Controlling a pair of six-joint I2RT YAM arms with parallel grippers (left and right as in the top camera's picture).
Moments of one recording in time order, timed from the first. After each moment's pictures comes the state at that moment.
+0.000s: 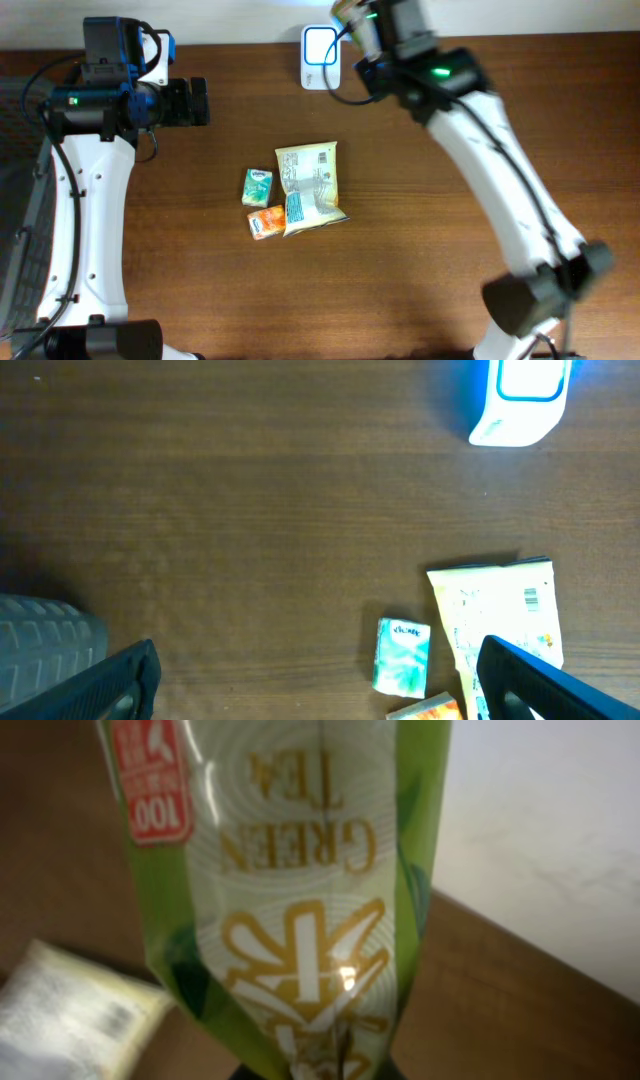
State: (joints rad) left arm 0.01 1.67 1.83 -1.09 0.03 0.00; right arm 0.40 1.89 2.06 -0.93 0.22 -0.20
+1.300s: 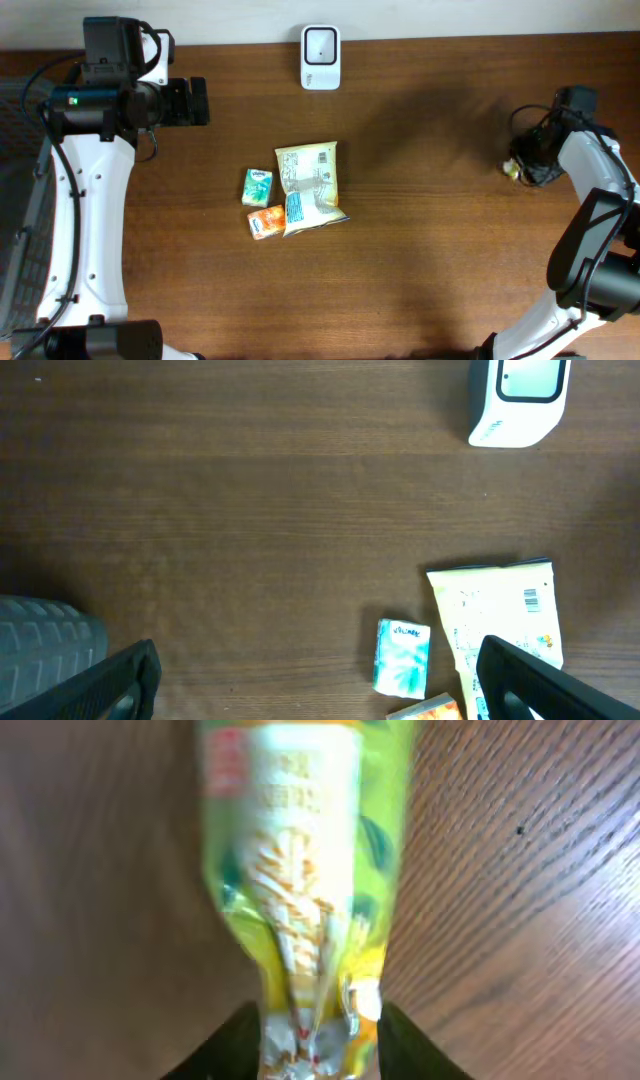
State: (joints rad) left arm 0.01 1.67 1.84 -1.09 0.03 0.00; right arm -0.36 1.95 1.36 -0.65 -0.01 0.70
